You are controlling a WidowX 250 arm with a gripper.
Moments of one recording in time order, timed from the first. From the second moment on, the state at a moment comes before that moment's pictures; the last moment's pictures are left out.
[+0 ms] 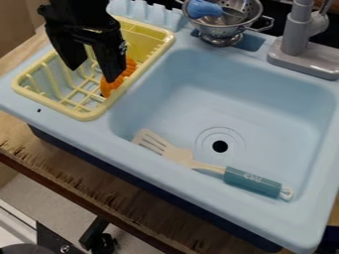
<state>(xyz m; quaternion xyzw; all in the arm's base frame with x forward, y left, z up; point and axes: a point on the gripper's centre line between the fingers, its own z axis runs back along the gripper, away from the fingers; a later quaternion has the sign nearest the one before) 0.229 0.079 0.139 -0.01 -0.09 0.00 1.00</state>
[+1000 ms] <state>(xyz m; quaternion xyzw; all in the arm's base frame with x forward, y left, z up) 0.289 0.068 0.155 -0.10 -0.08 0.36 0.92</state>
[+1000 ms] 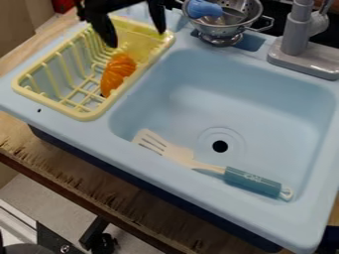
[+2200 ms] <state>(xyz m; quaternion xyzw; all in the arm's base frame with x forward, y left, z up) 0.352 0.060 0.161 -0.15 -0.11 0.47 0.86</state>
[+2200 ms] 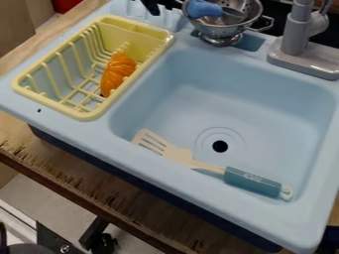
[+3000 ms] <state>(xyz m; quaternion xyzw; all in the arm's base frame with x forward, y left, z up) 0.352 0.053 0.157 -0.14 -0.10 0.44 0.88</state>
